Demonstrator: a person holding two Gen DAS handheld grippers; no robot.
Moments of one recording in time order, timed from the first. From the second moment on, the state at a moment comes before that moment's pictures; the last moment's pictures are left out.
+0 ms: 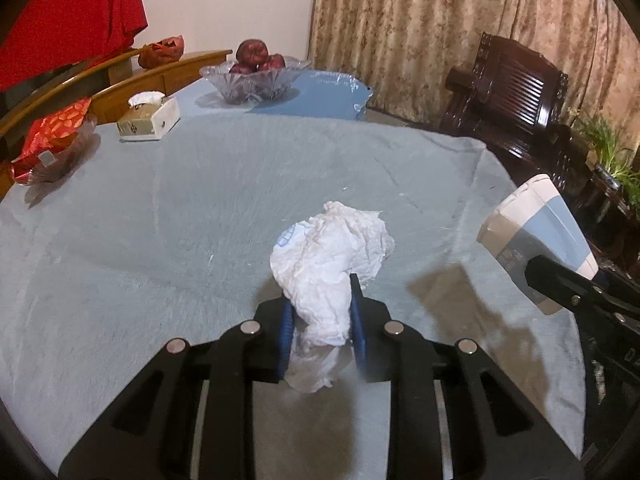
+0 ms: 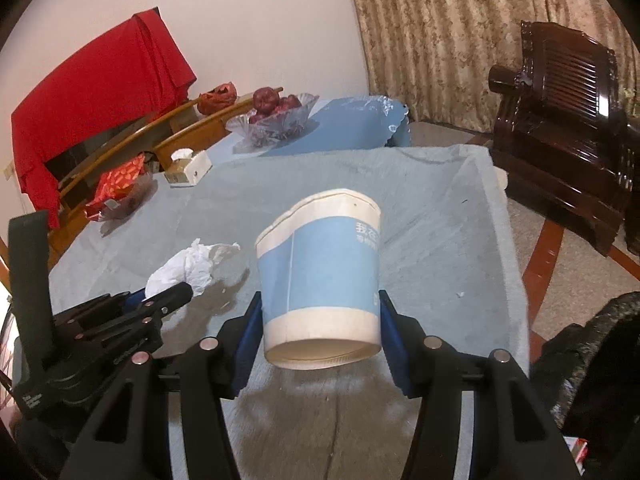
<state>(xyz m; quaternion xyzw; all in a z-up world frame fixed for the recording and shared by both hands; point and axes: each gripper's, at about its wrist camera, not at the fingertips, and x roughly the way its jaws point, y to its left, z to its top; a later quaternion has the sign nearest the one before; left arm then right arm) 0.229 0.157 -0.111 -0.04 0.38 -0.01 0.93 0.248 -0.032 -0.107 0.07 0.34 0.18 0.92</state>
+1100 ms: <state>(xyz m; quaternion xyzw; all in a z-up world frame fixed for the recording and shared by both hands) 0.149 0.053 -0.042 -0.03 0.31 -0.08 0.95 0.147 -0.125 -0.049 0.09 0.28 0.12 0.95</state>
